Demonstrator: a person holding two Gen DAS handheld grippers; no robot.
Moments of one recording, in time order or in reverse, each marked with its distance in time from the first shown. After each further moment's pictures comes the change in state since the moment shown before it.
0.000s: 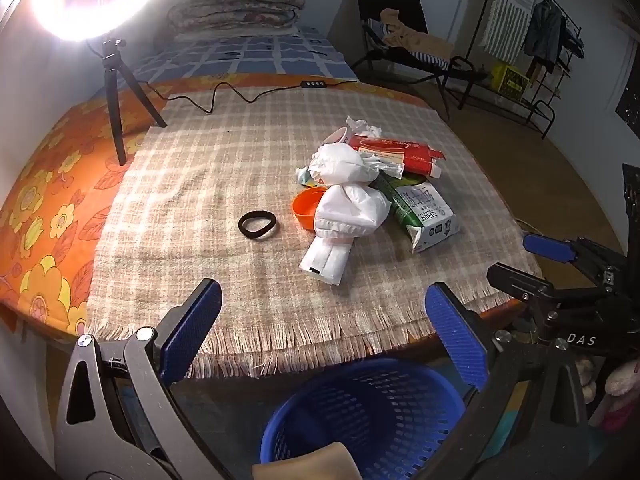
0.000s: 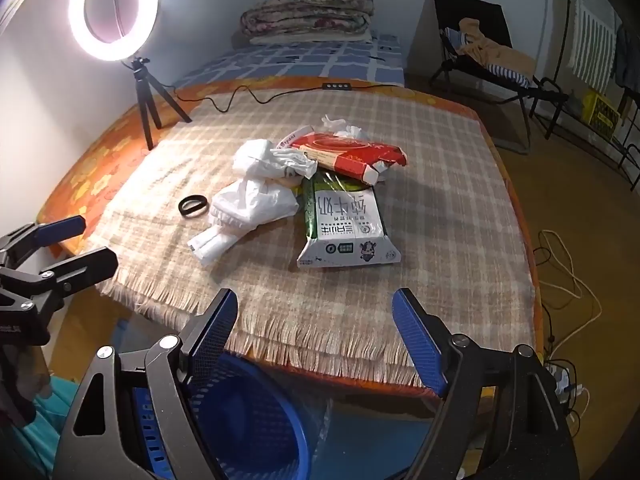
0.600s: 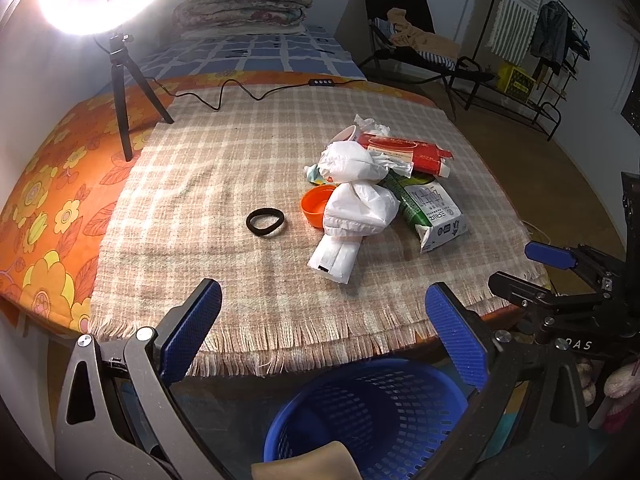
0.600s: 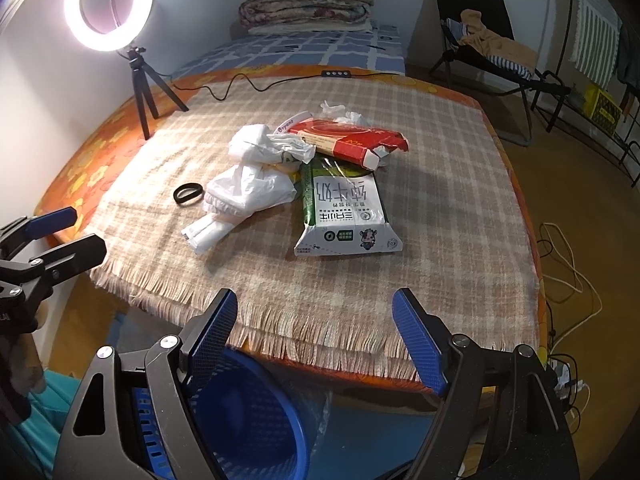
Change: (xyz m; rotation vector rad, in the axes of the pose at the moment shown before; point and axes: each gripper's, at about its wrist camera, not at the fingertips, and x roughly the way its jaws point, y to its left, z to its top) left arm 0.000 0.006 -0.001 -0.013 0.005 0.014; right arm 0.009 -0.002 -0.003 0.003 0.033 -0.004
